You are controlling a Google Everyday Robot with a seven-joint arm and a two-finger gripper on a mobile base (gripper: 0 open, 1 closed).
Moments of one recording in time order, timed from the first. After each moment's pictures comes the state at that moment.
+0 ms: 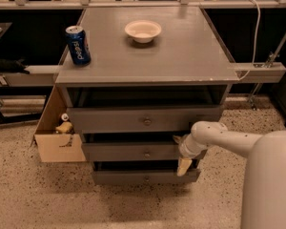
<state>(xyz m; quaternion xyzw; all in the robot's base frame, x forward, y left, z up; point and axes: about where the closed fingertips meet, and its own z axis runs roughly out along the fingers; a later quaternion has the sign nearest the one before) 0.634 -0.159 0.398 -0.72 0.67 0.03 0.20</state>
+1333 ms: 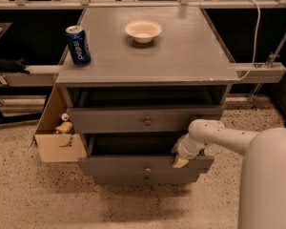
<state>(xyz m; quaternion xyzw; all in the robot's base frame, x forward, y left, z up) 0.625 -0.152 0.399 -0.72 0.67 0.05 0.18</state>
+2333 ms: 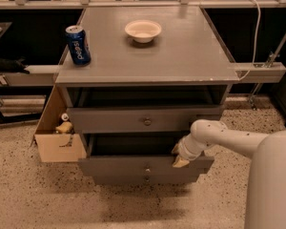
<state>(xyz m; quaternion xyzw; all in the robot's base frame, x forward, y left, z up) 0.608 -0.149 0.408 -0.72 0.66 0.07 0.18</state>
